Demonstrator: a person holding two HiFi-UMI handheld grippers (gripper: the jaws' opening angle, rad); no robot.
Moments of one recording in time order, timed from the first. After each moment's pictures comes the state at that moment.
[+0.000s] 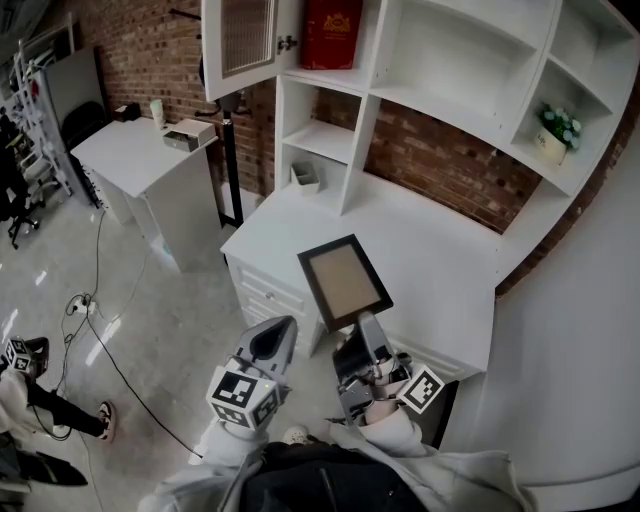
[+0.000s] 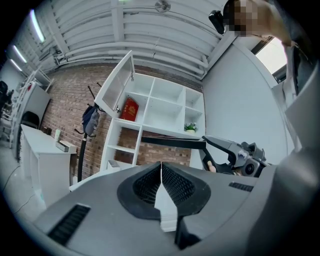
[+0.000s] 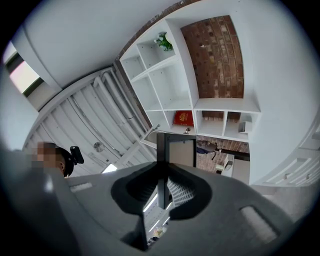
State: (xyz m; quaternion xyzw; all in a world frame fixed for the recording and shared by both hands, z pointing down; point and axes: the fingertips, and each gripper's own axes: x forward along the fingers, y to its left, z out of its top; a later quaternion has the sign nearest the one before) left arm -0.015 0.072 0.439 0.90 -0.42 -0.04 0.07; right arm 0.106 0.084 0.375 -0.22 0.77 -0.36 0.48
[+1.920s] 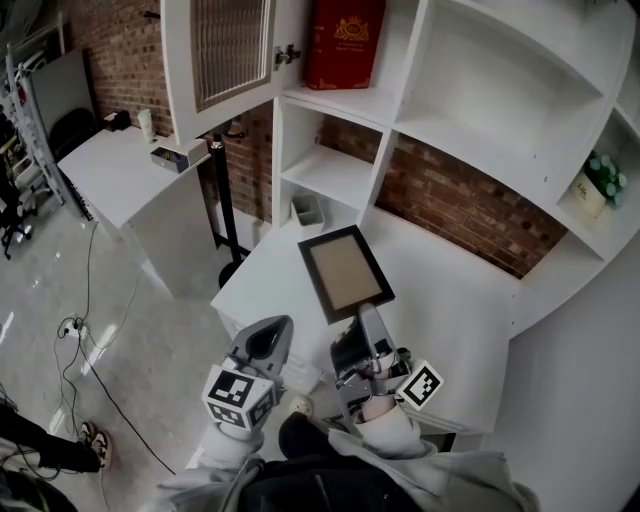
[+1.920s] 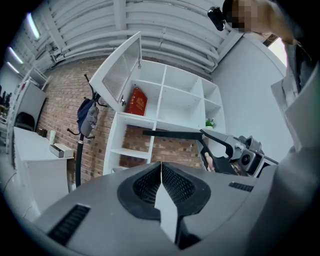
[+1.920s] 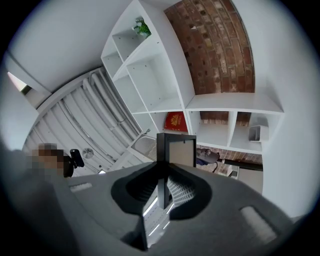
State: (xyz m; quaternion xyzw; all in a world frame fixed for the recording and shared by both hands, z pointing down) left arm -0.019 -0.152 0.436 0.90 -0.42 -0.02 0.06; right arm 0.104 -0.149 0.356 -0.22 0.76 -0.36 0.49
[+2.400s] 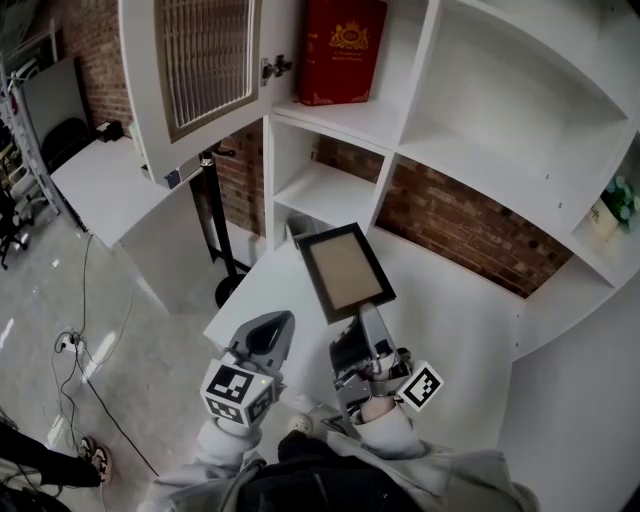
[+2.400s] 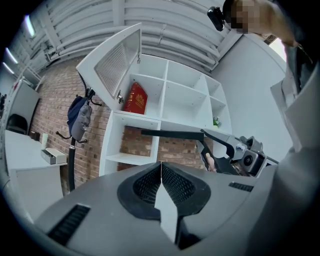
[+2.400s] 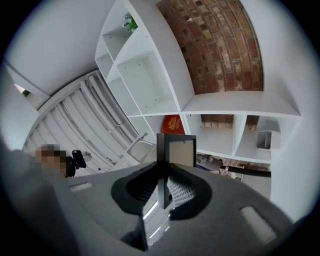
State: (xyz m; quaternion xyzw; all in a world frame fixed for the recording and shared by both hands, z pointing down) left arm -0.001 -0.247 0.419 0.91 -0.41 -0.01 0.05; right arm 0.119 -0.236 0.344 -0.21 0.76 -0.35 0.50
